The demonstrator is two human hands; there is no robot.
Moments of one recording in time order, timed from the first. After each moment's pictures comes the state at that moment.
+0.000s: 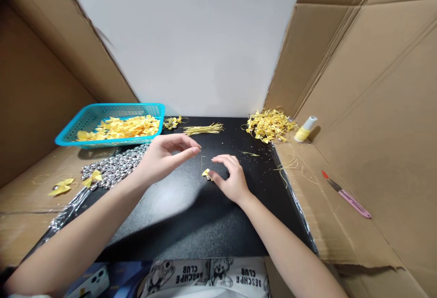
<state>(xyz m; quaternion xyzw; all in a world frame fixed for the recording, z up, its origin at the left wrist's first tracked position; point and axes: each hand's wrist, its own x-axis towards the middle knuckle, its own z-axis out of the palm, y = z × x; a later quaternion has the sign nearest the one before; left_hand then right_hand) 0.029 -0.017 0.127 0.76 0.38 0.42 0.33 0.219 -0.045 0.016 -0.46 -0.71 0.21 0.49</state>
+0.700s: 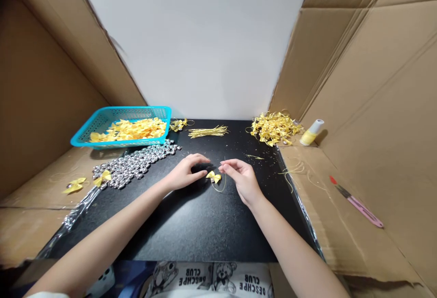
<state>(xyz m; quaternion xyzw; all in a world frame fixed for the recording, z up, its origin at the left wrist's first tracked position) 0.011 0.010 0.031 0.84 0.39 0.27 0.28 0.220 -0.046 0.032 -0.41 -0.40 0.57 0.60</state>
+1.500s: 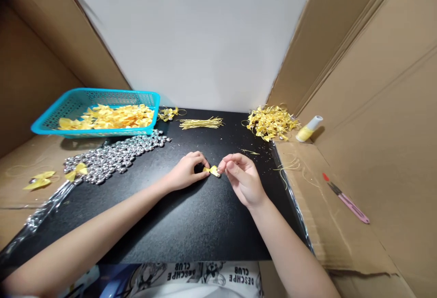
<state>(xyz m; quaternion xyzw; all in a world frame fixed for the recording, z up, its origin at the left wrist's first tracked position) 0.038 0.008 0.011 0.85 0.42 0.20 0.25 0.228 -0.058 0.057 -0.27 -0.41 0.61 0.62</state>
